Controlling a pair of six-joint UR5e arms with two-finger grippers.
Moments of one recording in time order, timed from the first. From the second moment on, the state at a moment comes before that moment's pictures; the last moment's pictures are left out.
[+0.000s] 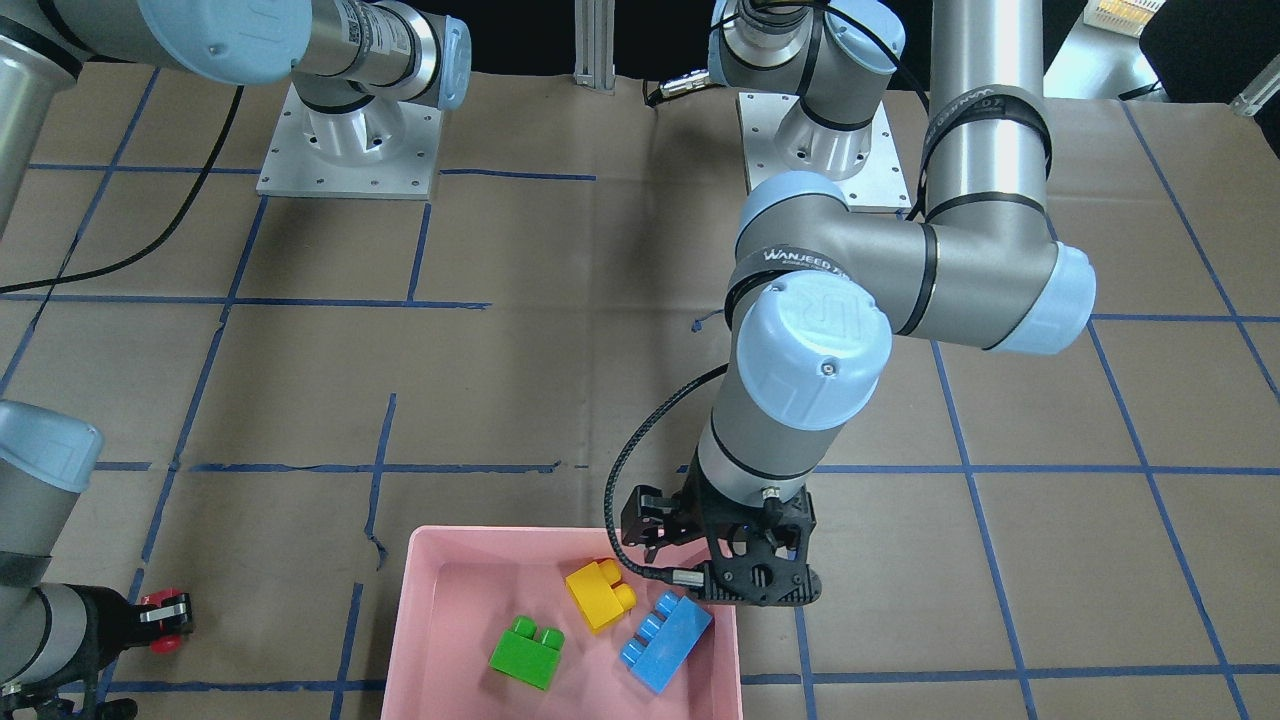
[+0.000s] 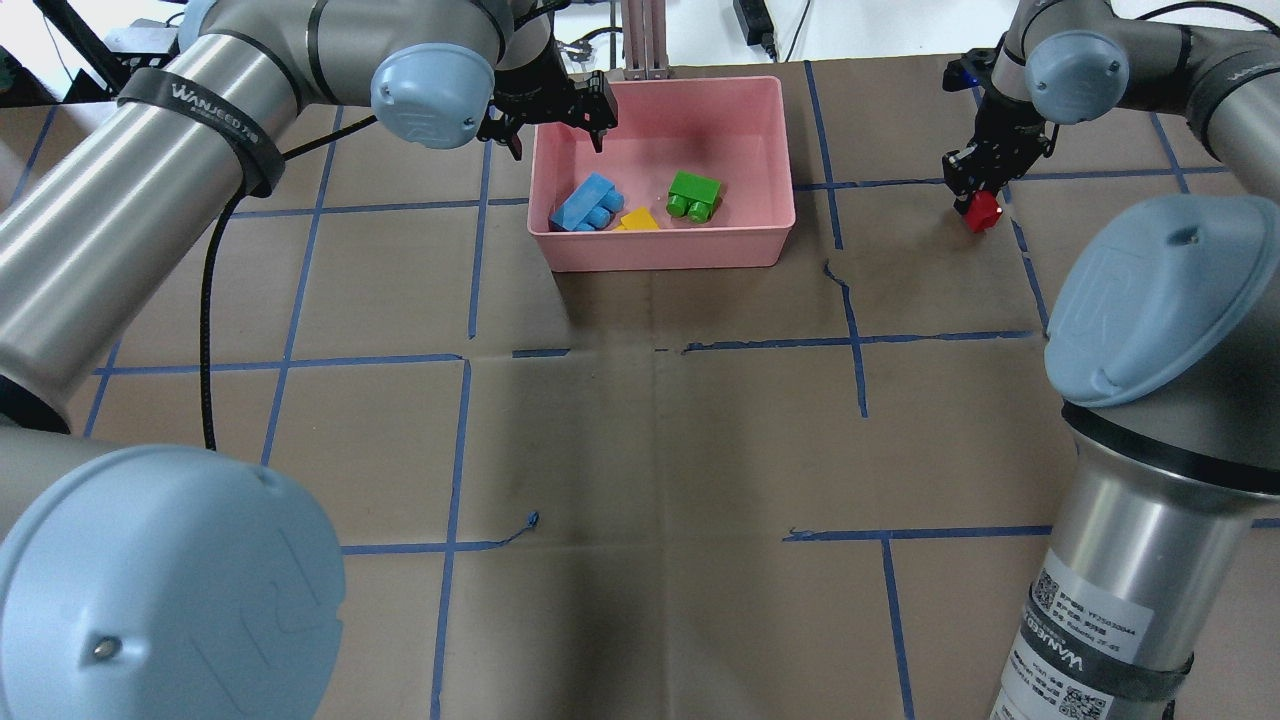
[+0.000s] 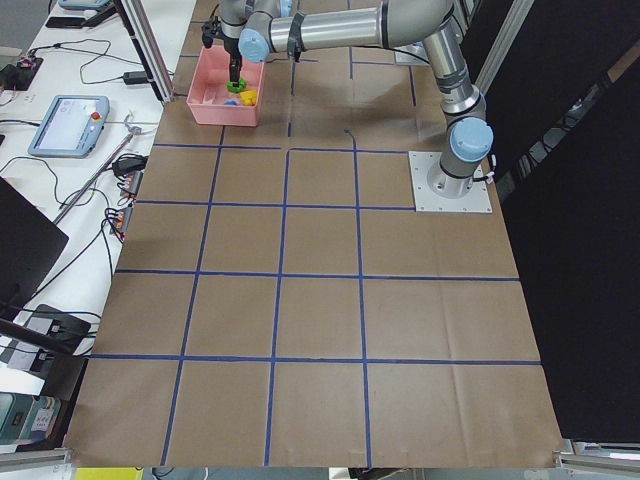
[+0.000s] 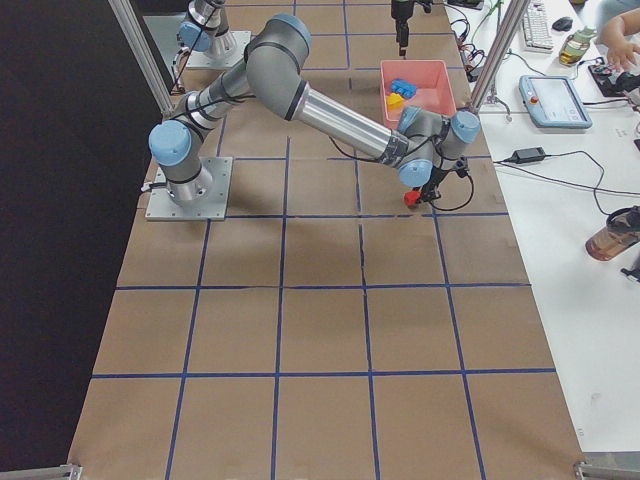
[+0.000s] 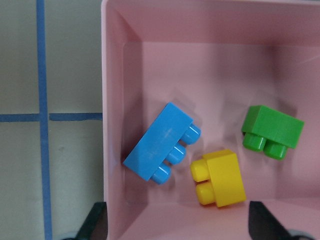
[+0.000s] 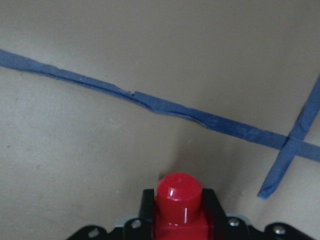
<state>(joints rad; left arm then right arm) -1.73 -2.10 -1.27 -1.22 1.51 -0.16 1.34 -0.75 1.12 -1.80 -1.61 -0.53</state>
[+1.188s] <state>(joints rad) -1.64 -1.63 -1.45 -1.62 1.58 -0.09 1.69 -0.85 0.89 -1.57 -1.55 0.15</state>
